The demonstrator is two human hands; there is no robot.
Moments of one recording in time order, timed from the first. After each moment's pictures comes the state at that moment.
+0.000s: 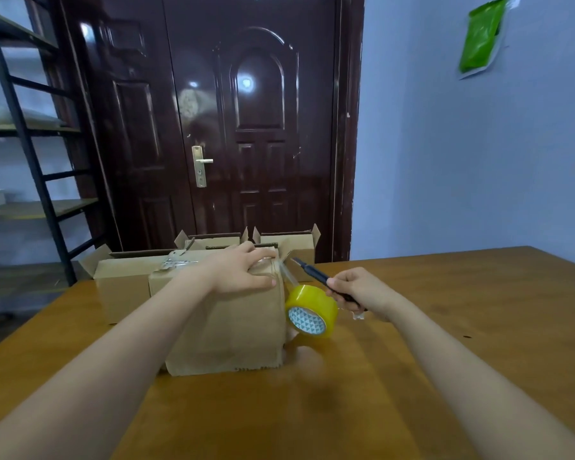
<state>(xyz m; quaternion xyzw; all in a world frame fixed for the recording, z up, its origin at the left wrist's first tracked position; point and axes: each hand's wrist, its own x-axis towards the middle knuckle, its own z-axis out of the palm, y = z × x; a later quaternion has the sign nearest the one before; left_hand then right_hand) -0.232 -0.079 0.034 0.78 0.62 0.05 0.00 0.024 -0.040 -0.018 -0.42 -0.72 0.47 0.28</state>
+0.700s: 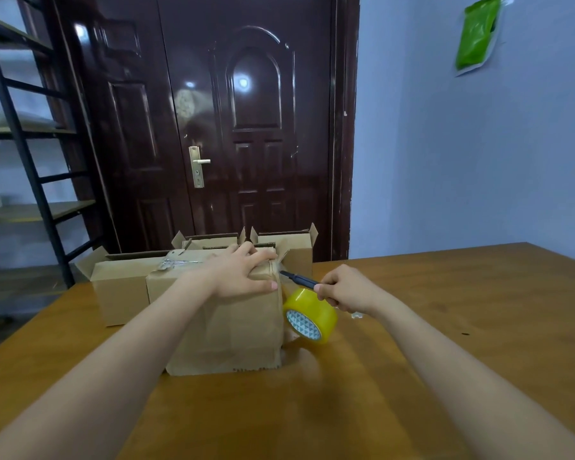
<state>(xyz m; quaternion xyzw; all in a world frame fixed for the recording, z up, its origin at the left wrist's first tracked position) -0.230 -0.072 0.026 0.78 0.63 0.02 -0.04 0.005 -0.050 -0.009 -0.50 -0.78 0.30 0.24</state>
